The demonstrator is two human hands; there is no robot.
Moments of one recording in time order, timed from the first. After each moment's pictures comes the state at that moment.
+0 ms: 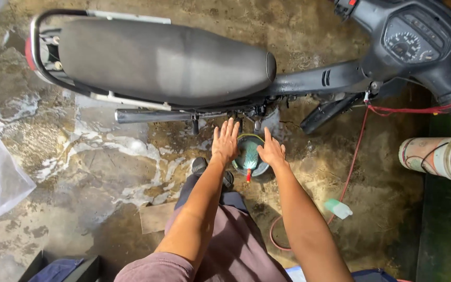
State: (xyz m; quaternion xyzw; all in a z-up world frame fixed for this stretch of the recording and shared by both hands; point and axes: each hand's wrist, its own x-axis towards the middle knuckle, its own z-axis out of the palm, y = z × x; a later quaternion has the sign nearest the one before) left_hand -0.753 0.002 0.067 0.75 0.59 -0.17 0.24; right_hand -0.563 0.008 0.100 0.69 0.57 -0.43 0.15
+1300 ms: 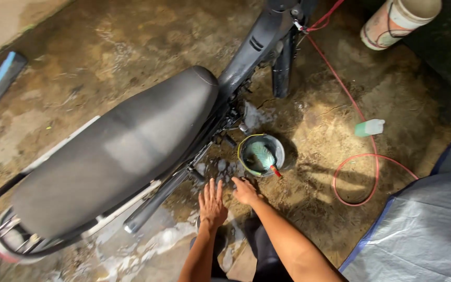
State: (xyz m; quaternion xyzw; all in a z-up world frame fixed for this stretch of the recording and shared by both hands) left_hand -0.920 -0.052 -0.024 0.88 0.36 -0.27 0.16; right_hand -0.751 -0.106 -0.115 0.77 0.39 -0.50 -0.06
